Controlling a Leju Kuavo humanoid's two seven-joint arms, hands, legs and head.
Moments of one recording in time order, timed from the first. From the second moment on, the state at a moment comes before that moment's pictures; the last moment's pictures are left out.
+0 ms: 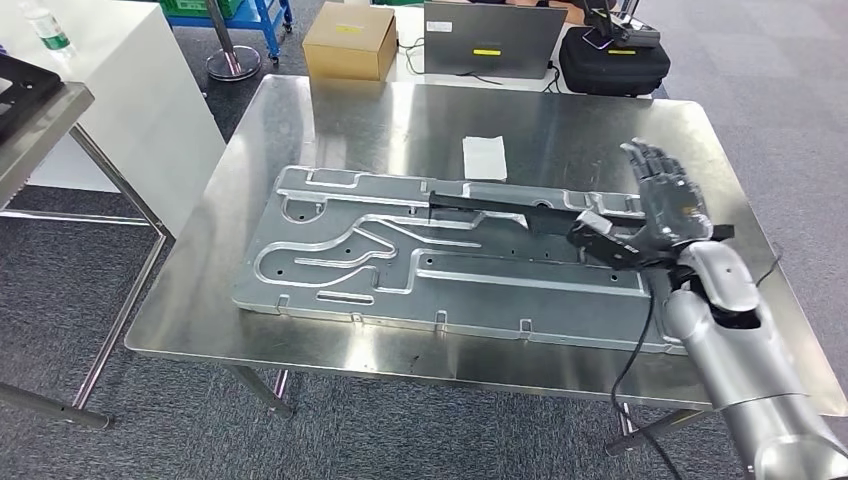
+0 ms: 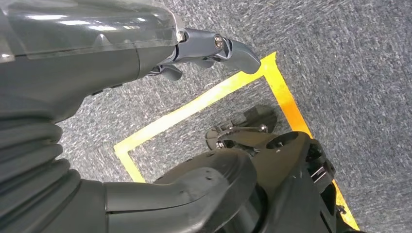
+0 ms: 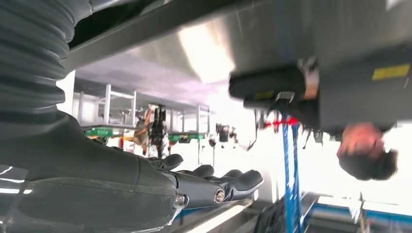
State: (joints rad) left arm -0.08 -0.03 -1.55 -0.12 1.16 0.11 -0.46; right arm -0.68 -0.32 0.33 -1.18 0.98 -0.28 -0.03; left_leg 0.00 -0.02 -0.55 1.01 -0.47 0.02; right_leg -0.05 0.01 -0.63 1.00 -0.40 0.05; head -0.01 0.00
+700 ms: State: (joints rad) left arm -0.07 -0.03 -1.54 -0.12 1.20 0.10 -0.43; right arm -0.47 -0.56 0.09 -1.46 0.80 -0.29 -0.07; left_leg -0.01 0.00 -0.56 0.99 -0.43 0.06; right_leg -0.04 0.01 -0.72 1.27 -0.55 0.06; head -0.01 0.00
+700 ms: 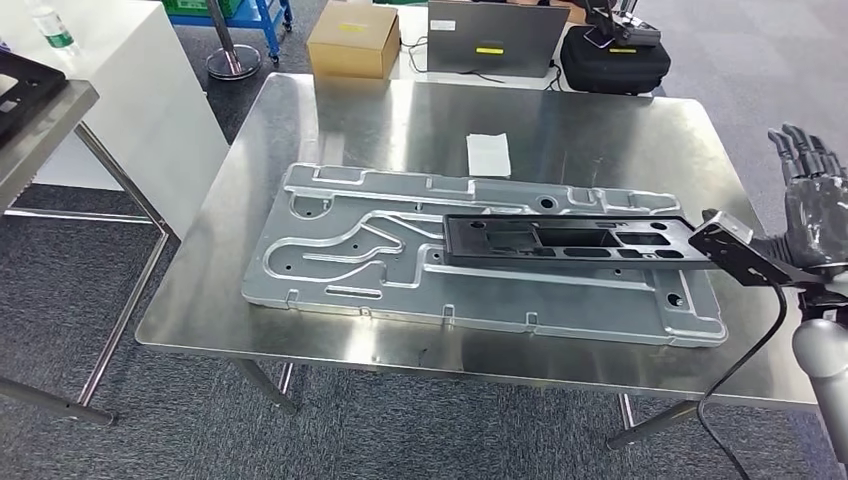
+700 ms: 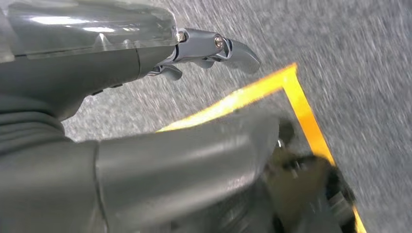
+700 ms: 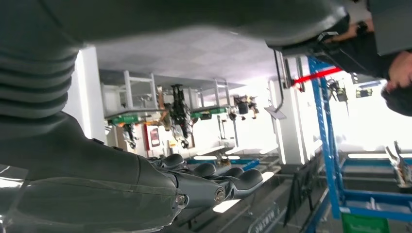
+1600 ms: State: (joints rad) left arm -0.08 -0.03 -1.54 -0.12 1.21 0.11 -0.42; right arm -0.13 -0.55 -0.11 -1.63 0.80 -0.36 -0.14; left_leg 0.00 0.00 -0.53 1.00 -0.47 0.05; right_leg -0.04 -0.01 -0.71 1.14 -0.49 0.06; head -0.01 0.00
